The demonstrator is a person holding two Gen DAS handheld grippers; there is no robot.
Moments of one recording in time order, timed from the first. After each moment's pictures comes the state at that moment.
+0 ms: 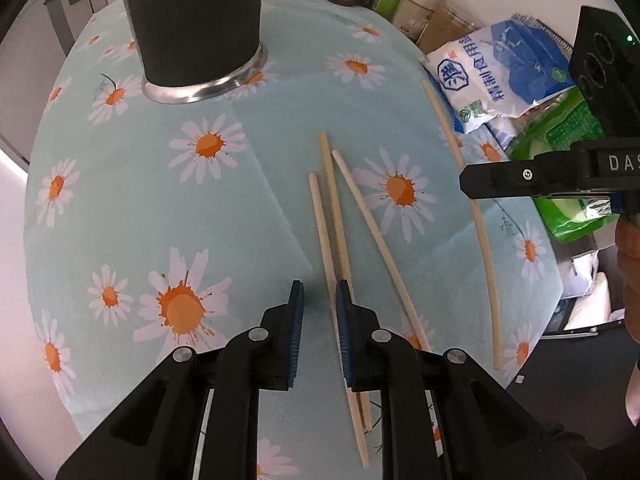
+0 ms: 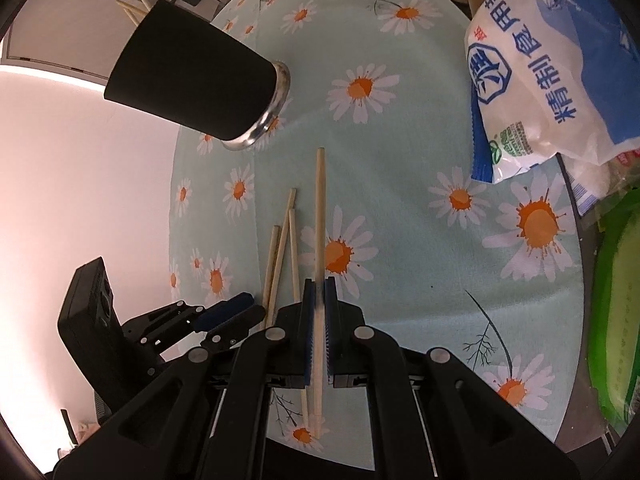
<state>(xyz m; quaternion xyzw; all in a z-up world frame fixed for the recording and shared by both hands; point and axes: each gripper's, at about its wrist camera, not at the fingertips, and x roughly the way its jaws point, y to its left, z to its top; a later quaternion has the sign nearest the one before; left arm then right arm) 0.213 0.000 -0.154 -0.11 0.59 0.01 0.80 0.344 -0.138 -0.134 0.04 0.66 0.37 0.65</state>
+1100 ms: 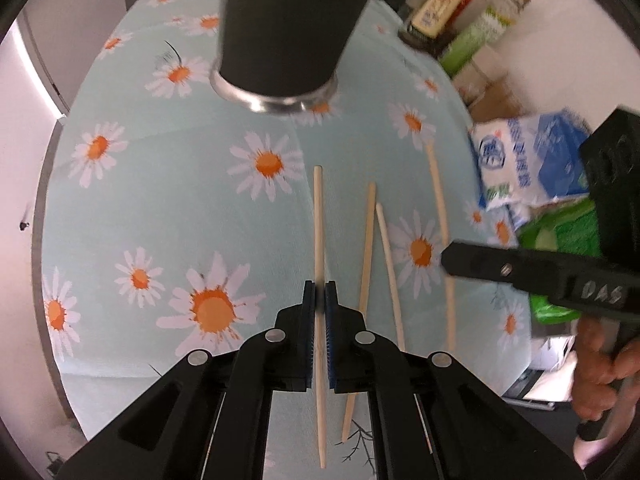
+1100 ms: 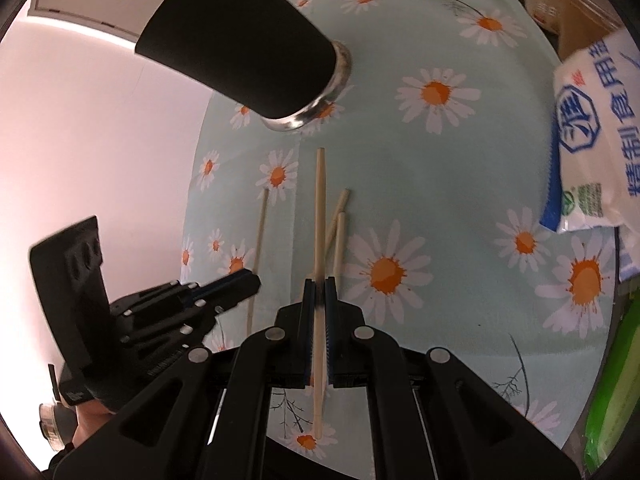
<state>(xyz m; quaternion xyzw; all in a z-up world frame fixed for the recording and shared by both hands) 0.211 0.043 -0.129 -0.24 0.55 0.08 0.79 0.337 -0.095 -0.132 -0.01 0.65 0.44 0.62</state>
